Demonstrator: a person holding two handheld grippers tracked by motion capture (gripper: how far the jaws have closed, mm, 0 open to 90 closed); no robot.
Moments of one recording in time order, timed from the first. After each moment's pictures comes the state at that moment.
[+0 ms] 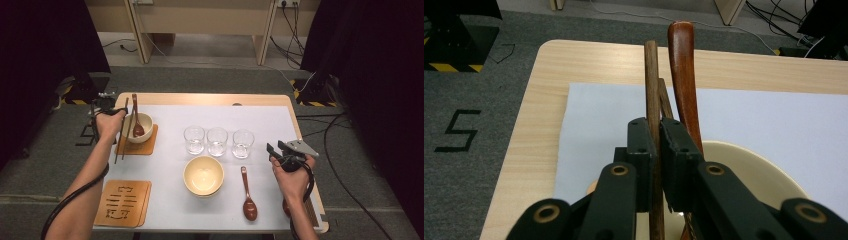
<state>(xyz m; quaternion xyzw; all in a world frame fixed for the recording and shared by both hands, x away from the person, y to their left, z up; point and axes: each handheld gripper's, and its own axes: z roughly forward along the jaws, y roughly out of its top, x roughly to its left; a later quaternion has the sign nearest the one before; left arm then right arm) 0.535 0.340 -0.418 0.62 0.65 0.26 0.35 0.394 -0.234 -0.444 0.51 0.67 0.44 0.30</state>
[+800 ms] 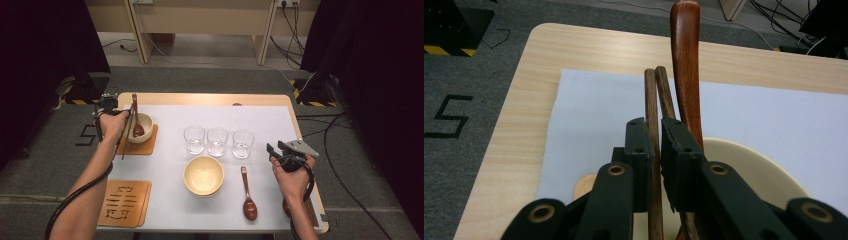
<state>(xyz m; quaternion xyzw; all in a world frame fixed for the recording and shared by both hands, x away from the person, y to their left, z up) 0.541 0.335 -0.426 0.61 0.67 0.24 0.35 0.394 -0.235 -0.444 0.51 0.68 0.44 0.30</state>
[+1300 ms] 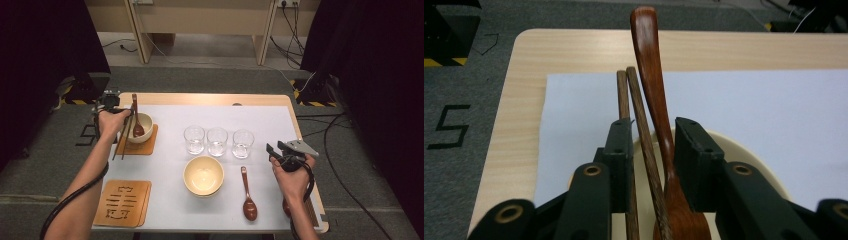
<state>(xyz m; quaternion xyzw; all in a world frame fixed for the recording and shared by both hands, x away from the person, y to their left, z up) 0.536 0.326 -0.410 0.66 0.64 0.24 0.32 0.394 -0.235 -0.443 0.51 0.68 0.44 0.30</state>
